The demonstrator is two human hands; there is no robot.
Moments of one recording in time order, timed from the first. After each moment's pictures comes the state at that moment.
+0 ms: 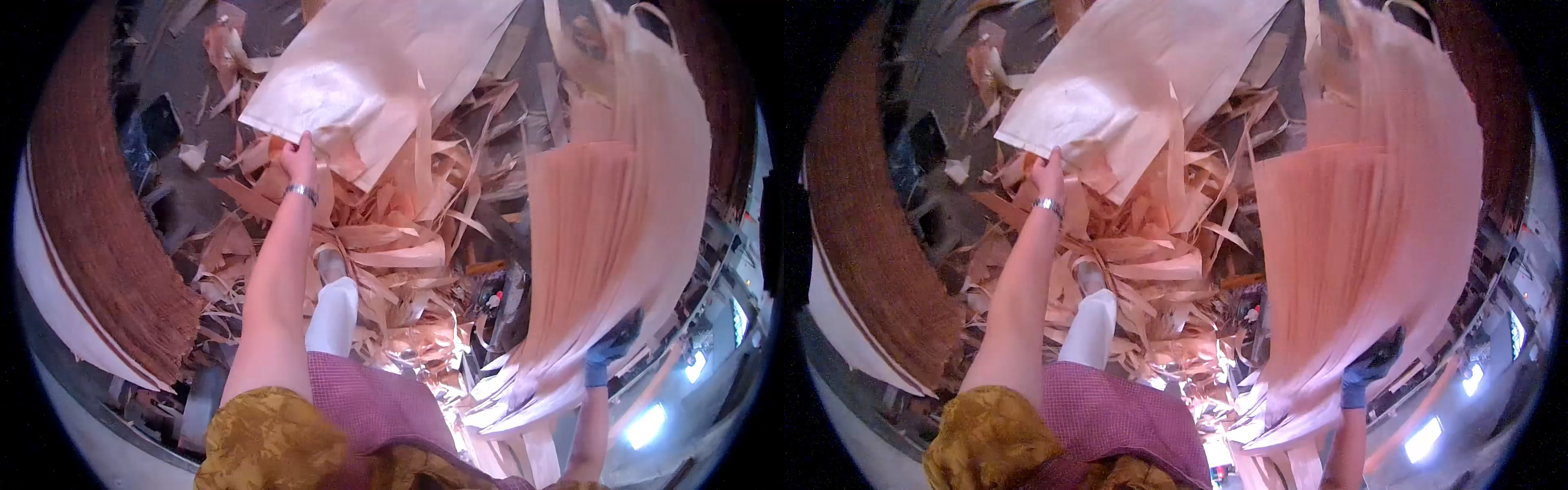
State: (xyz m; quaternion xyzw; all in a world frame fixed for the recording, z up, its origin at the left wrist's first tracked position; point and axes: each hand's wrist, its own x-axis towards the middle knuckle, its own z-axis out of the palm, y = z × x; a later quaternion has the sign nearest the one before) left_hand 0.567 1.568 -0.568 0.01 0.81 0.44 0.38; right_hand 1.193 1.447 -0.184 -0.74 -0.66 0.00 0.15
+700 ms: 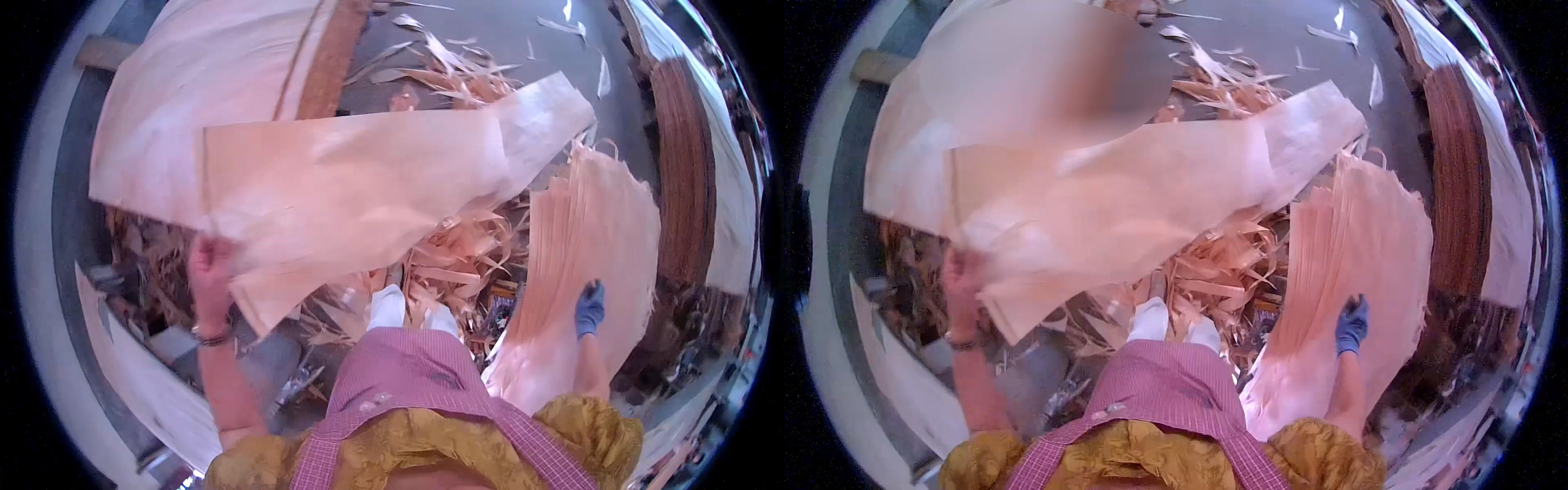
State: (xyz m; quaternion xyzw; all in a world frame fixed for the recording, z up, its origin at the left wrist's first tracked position) left_hand 0.414 1.190 0.163 0.20 0.78 0.55 0.24; right_hand 1.125 1.497 -0.124 -0.67 -0.73 0.08 0.10
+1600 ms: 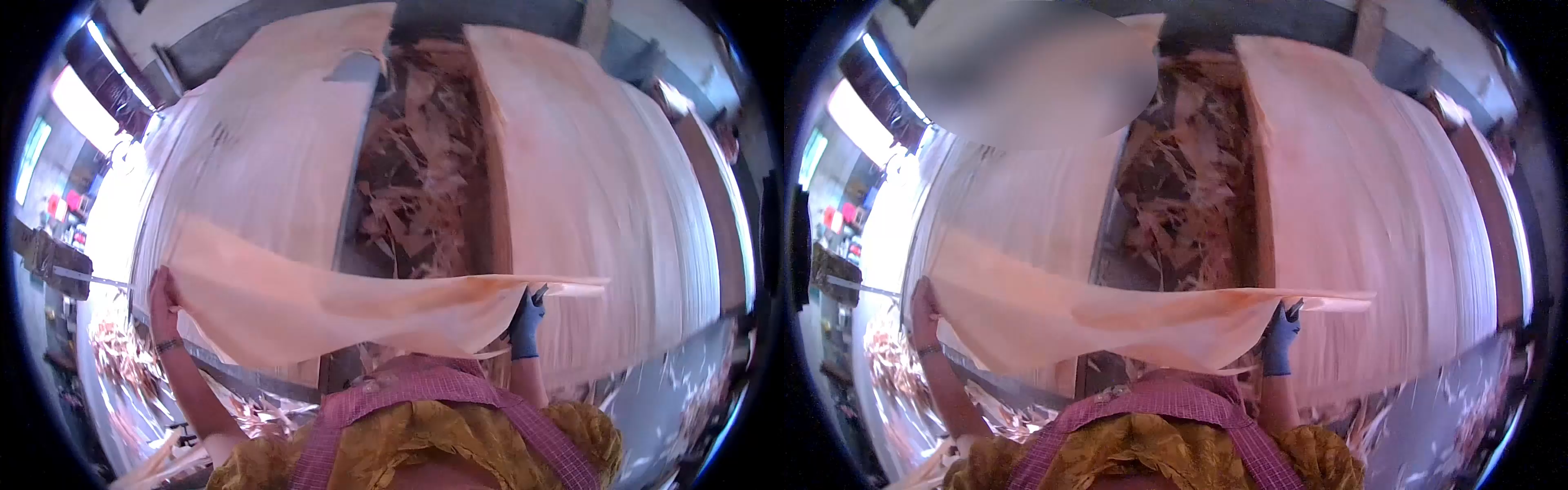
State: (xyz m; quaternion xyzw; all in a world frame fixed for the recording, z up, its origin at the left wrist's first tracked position) left_hand 0.446 0.393 0.321 -0.42 0.59 0.59 -0.36; right_hand 0.090 1.014 0.063 -0.20 -0.57 0.80 -0.01
